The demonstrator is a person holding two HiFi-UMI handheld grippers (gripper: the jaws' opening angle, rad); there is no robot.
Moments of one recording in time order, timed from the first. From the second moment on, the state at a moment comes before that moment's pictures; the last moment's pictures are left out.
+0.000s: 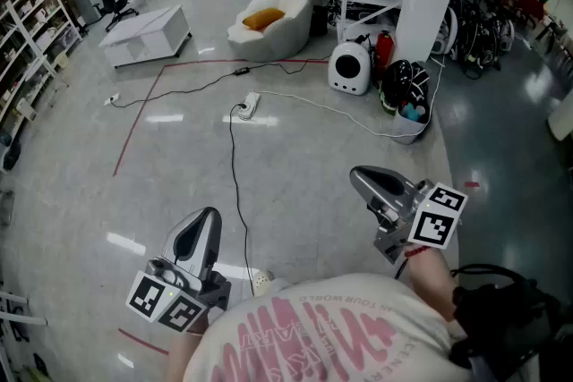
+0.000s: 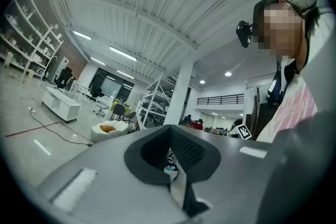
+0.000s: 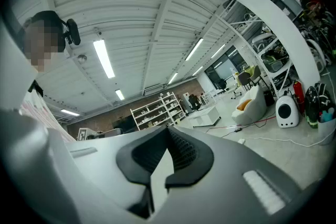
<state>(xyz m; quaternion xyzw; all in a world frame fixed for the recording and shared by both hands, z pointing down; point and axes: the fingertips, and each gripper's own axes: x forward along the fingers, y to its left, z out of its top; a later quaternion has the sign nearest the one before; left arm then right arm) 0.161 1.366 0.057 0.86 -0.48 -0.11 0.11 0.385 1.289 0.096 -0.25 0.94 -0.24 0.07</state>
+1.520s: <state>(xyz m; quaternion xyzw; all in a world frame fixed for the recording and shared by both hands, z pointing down) -0.023 0.998 0.073 0.90 -0.42 -0.05 0.09 0.221 0.950 0.120 -0.34 0.89 -0.30 0.05</state>
